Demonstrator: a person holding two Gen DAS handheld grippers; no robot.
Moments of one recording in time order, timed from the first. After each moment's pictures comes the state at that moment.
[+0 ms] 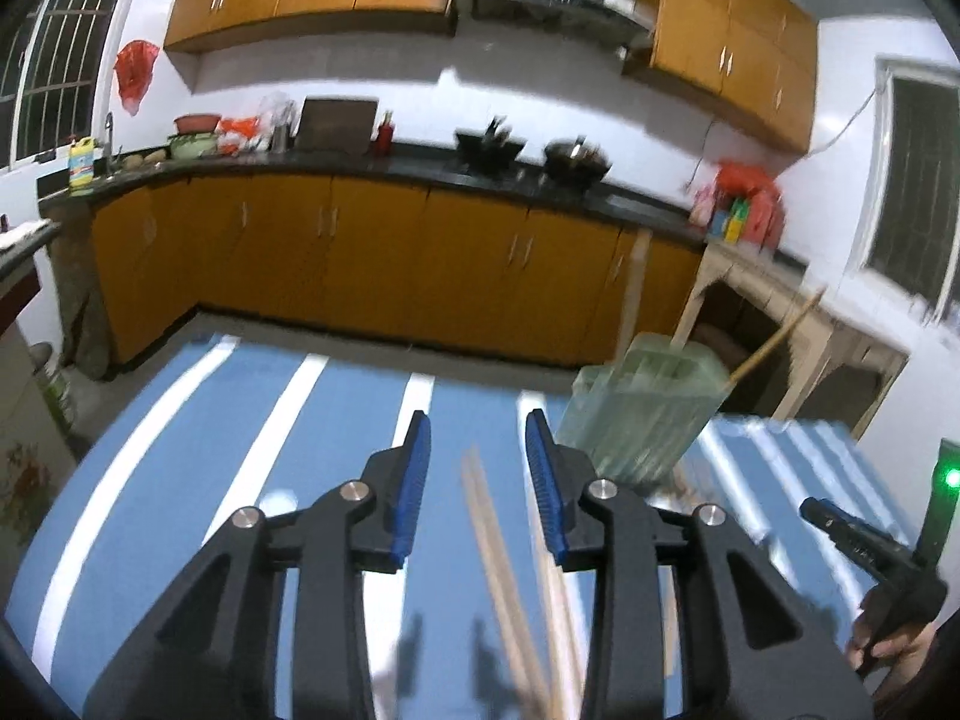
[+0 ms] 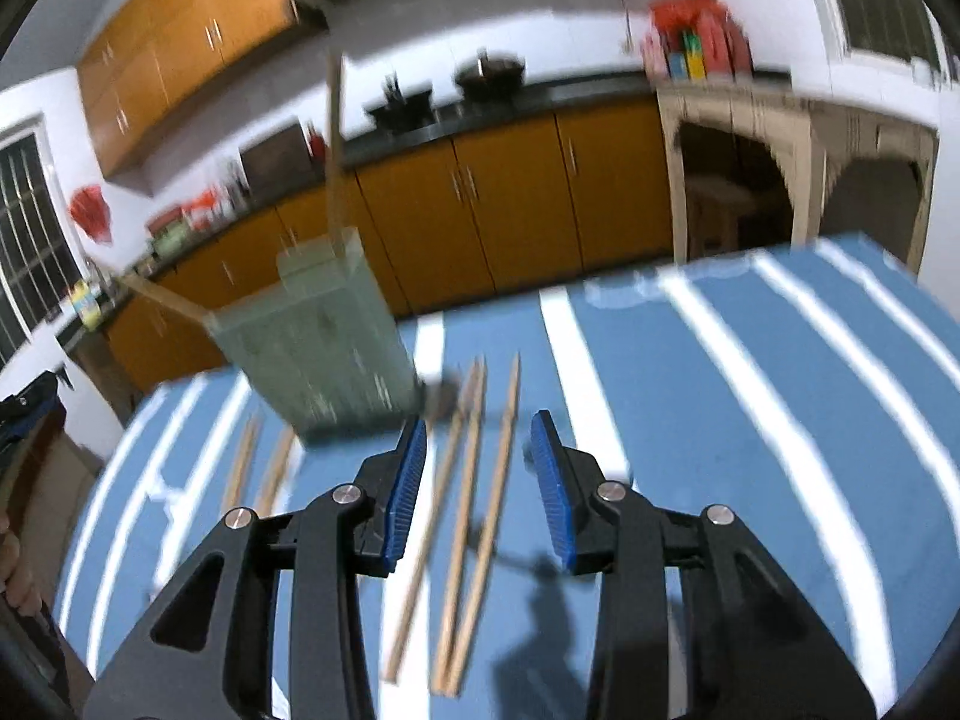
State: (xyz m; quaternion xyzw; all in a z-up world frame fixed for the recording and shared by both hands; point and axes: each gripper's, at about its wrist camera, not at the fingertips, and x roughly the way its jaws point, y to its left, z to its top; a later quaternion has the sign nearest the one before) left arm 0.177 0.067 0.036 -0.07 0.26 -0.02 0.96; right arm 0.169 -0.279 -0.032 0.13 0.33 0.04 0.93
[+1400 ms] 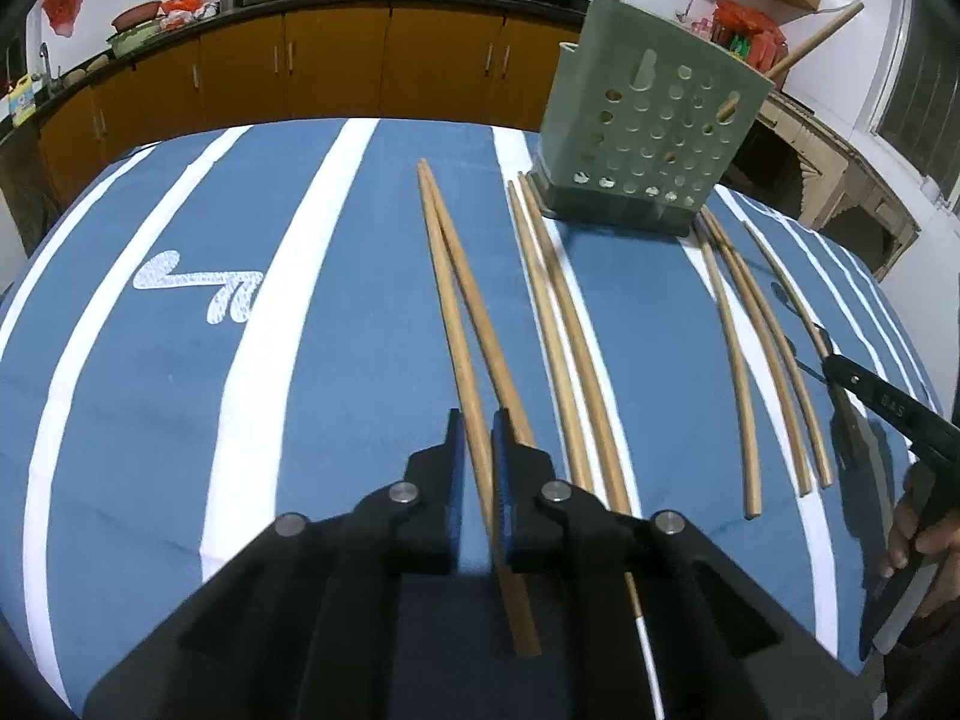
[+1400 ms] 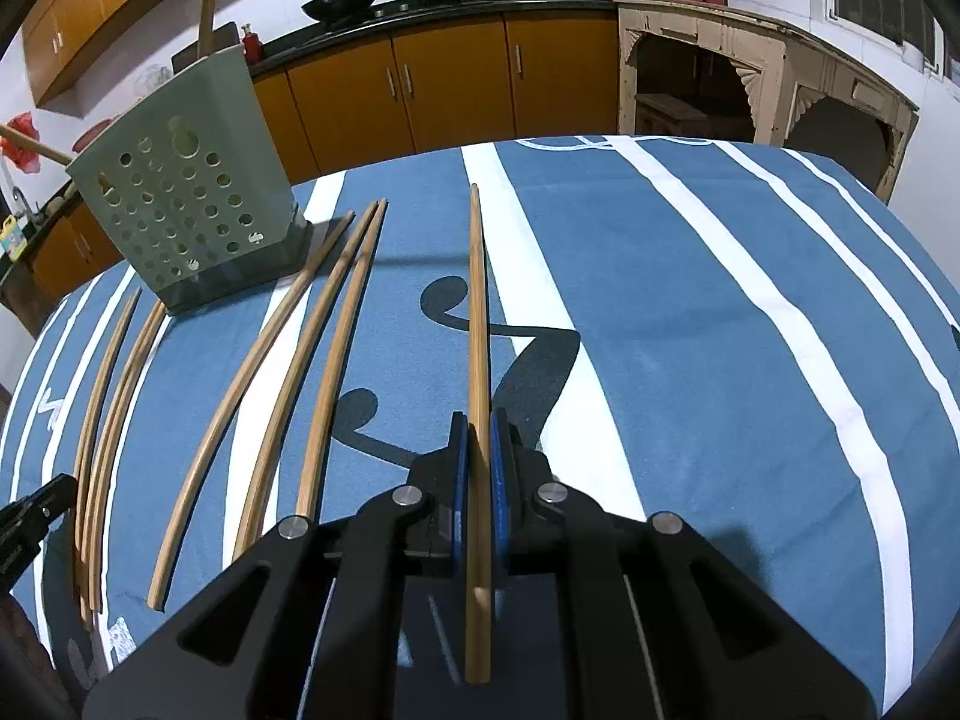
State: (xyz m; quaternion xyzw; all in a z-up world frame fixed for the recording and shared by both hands) left arm 0.190 0.015 -0.095 -0.04 0.44 -0.06 0.90; right arm 0.180 -0.285 -0.095 0.08 0.41 -0.03 0.91
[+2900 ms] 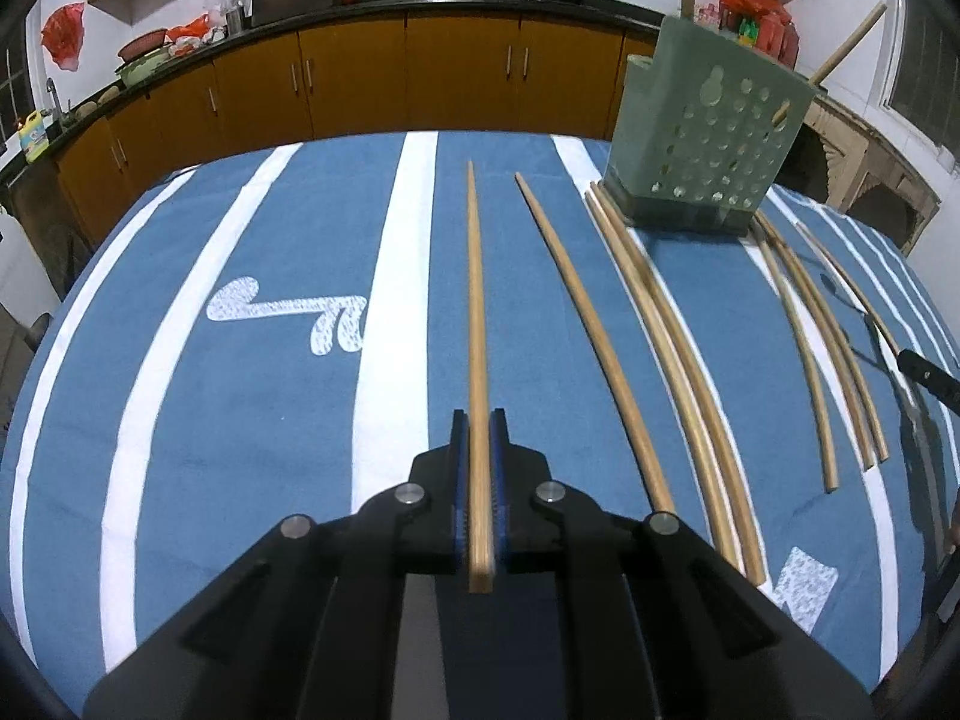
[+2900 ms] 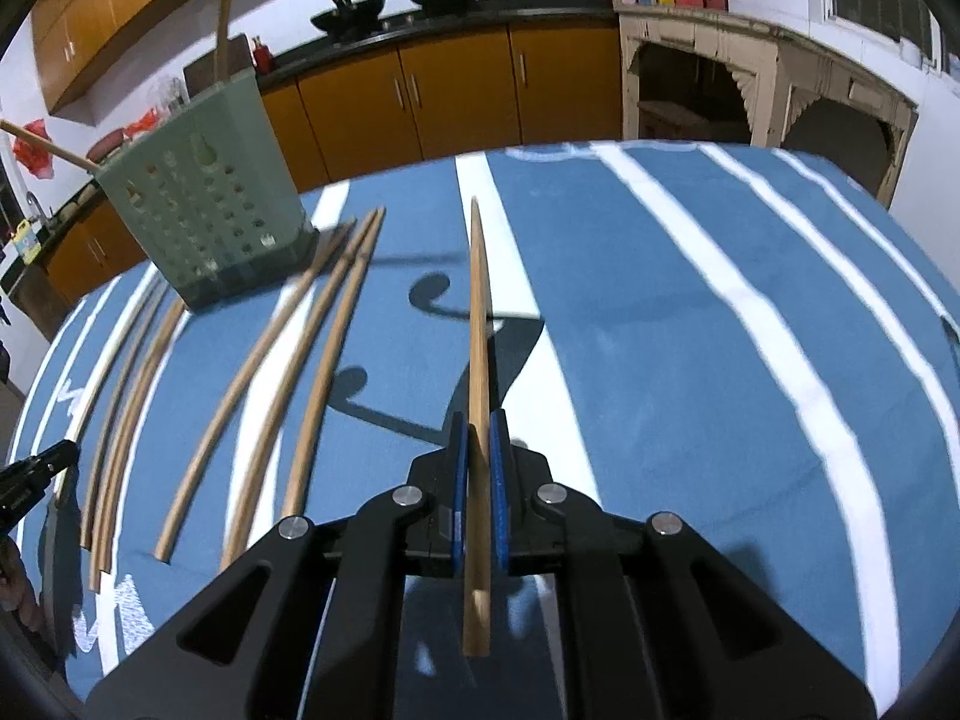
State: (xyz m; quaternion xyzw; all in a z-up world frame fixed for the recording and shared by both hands) left arm 0.192 0.057 -0.086 0.00 0.43 -0.04 0.90; right arm 0.152 -0.303 -0.075 0.09 0.38 -0.01 0.92
